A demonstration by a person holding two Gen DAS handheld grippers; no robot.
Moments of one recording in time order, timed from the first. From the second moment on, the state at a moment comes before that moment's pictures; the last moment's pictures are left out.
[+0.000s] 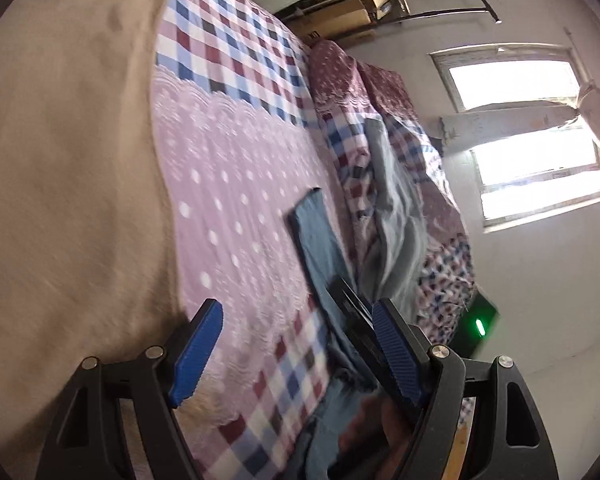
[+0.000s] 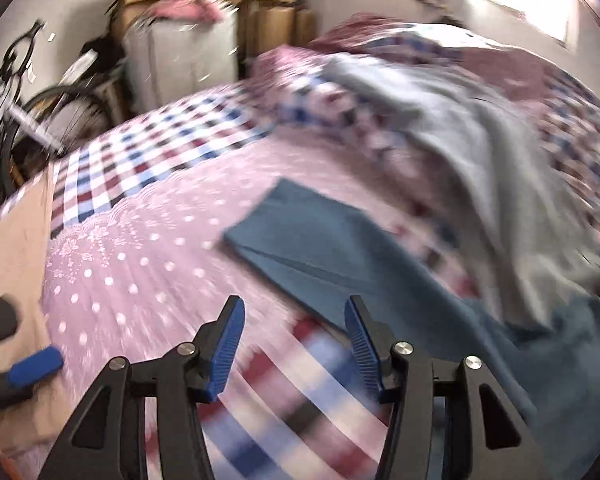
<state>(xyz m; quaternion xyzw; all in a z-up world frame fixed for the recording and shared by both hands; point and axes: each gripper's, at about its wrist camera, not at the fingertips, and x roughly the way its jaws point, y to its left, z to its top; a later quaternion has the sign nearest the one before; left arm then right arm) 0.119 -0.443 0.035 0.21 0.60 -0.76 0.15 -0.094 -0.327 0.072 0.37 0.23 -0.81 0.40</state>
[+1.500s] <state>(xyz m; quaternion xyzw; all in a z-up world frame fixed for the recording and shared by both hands) 0.067 -0.383 0.060 0.29 0.46 -0.83 0.05 -0.062 -0.270 0.360 0.19 0.11 -0.87 0.44</state>
